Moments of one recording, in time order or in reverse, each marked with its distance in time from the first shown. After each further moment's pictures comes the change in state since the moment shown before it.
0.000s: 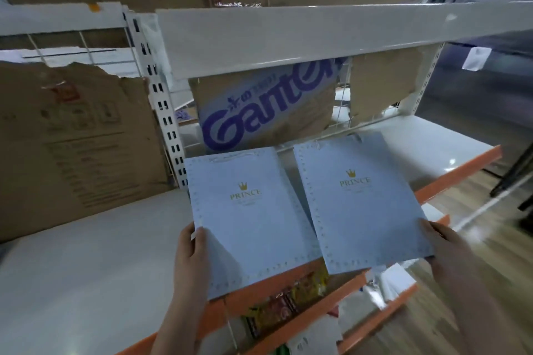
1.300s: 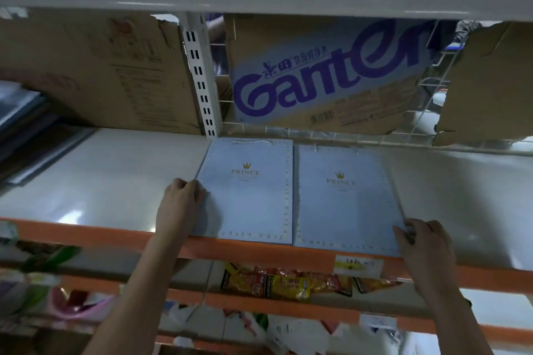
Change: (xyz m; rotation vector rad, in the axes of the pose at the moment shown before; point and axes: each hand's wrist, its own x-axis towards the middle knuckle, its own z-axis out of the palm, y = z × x) left_hand -0.012 -0.009 0.052 1.059 0.338 0.091; right_hand 0.158 0.001 0.045 -0.967 -0.406 -0.685
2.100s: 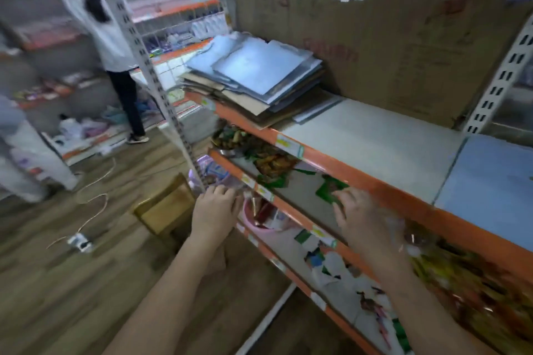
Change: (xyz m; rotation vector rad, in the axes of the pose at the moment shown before) left_hand -0.227 -0.315 -0.170 0.439 0.160 -0.303; right_hand -0.264 -0.374 0.123 0.264 -0.211 -1.141
